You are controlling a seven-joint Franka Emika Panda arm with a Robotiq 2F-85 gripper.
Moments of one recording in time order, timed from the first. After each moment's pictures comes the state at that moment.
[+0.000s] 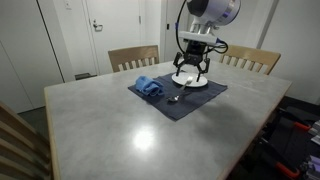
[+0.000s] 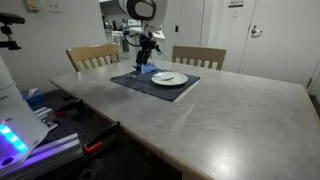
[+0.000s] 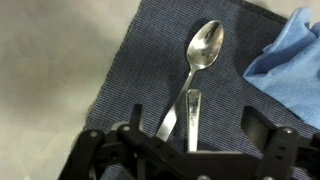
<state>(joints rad) -0.01 0.35 0.05 -2.22 0.51 2.44 0.72</state>
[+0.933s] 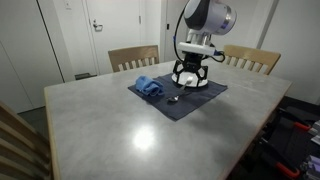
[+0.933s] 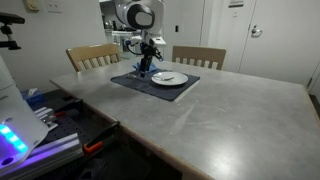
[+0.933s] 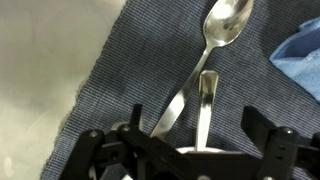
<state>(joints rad) 0.05 0.43 0.01 -2.22 0.42 2.56 0.73</state>
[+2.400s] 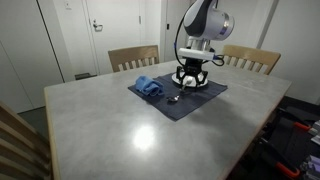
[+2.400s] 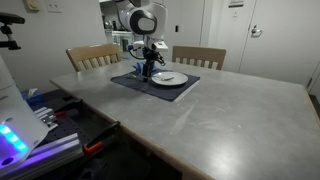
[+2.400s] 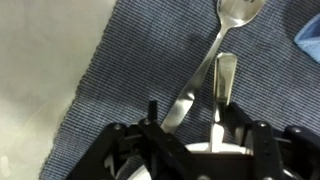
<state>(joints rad) 0.05 0.49 -0.01 -2.20 0.41 2.58 0.74</state>
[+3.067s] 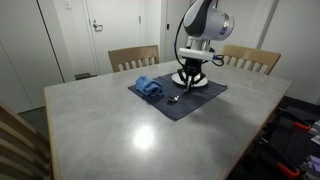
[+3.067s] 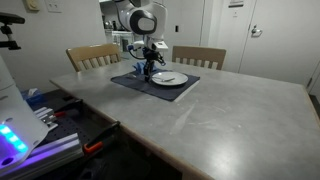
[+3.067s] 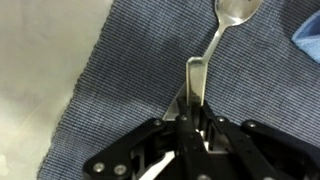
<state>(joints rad) 0.05 0.49 -0.01 -2.20 0.41 2.59 0.74</state>
